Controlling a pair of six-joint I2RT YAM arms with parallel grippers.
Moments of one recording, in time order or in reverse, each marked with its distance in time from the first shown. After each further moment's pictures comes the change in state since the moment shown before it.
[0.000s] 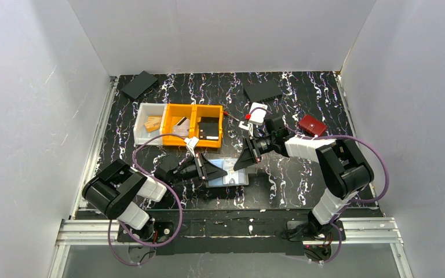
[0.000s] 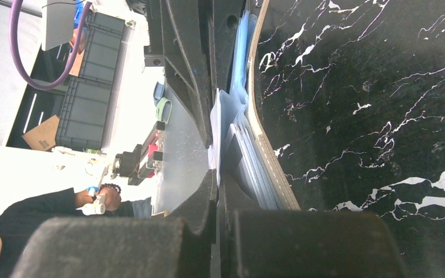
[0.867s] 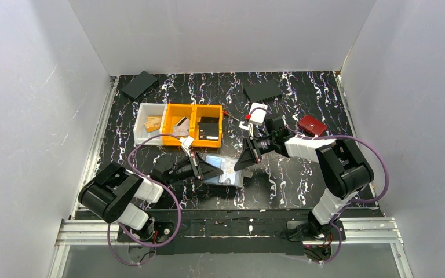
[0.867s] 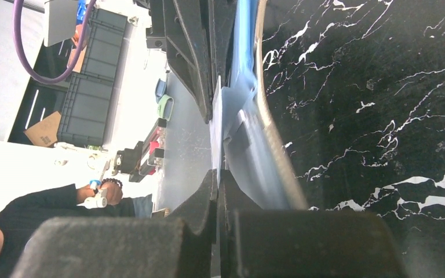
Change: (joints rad) left arm 0.053 -0.038 -0.029 0.015 0.039 -0.001; right arm 0.003 0.000 0.000 0.006 -0.015 0.000
